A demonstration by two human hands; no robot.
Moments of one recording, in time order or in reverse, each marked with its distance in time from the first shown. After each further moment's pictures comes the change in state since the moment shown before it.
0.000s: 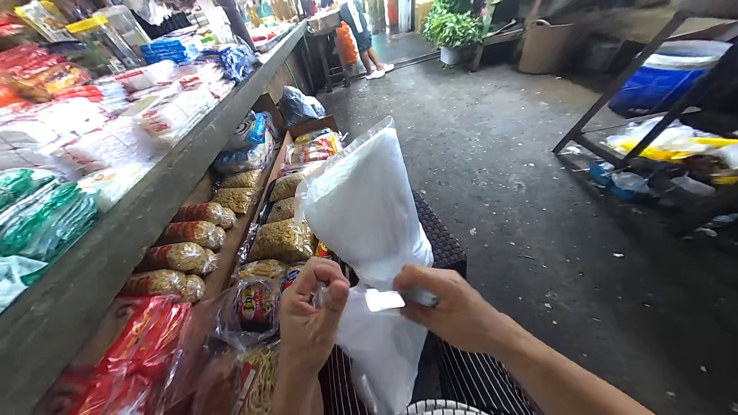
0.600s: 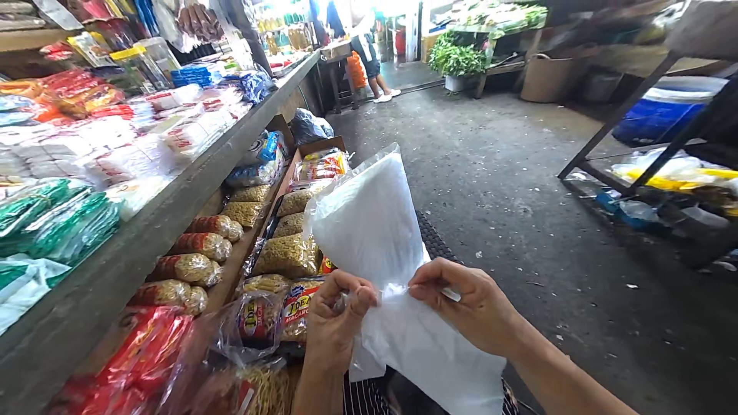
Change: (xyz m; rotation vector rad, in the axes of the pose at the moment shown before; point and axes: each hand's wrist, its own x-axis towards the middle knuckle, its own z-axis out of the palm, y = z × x) left_hand 0.000 -0.010 0.025 -0.470 0.037 -0.135; right_hand 0.016 -0.002 -0.027 0.036 0.083 -0.028
